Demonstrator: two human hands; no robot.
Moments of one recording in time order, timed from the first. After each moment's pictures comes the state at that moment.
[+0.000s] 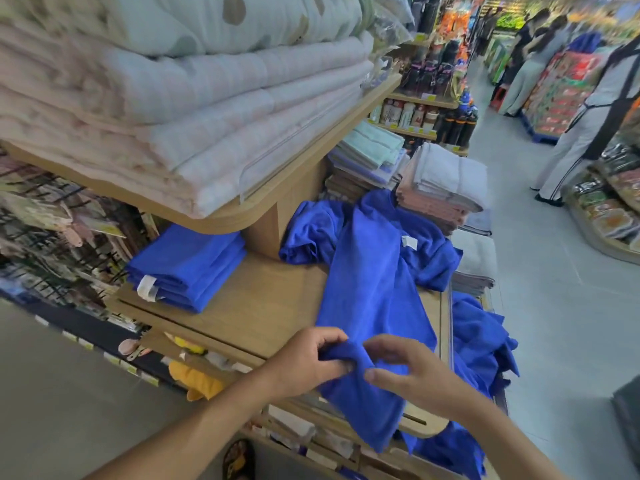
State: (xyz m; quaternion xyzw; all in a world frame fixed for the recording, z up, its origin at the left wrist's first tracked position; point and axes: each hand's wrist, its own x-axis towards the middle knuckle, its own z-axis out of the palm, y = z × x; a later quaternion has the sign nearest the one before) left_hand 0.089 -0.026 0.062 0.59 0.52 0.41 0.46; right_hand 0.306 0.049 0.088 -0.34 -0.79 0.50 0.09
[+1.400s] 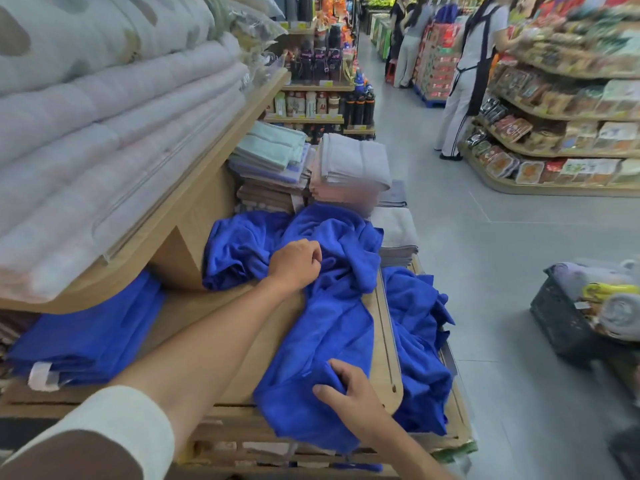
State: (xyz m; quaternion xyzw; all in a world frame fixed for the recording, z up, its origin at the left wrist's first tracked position) left_hand 0.113 0.208 0.069 0.71 0.68 0.19 0.08; right_hand 0.292 0.015 0.006 -0.45 -0.64 0.55 0.30
